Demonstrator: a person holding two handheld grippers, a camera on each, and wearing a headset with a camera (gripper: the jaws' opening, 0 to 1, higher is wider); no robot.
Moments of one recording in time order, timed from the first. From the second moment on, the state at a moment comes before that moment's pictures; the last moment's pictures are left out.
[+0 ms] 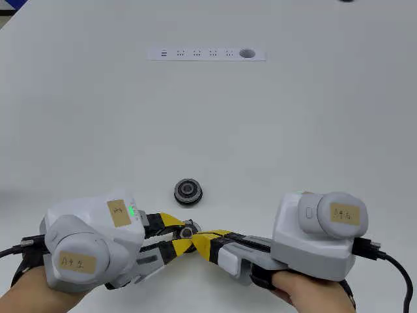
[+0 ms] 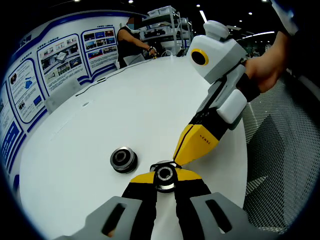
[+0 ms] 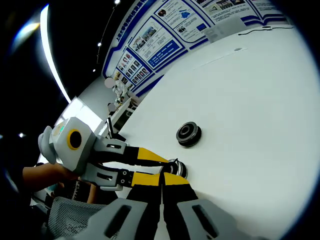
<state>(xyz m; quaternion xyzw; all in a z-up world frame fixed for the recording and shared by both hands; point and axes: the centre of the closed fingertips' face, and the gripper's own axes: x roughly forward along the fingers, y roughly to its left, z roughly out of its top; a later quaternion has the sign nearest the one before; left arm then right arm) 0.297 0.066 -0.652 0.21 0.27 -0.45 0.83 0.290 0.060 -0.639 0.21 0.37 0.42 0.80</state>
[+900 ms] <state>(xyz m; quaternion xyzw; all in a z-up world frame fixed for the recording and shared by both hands) 0.296 0.066 -0.651 0.25 0.26 -0.45 0.82 0.285 0.063 -0.639 0.25 0.39 0.41 0.79</state>
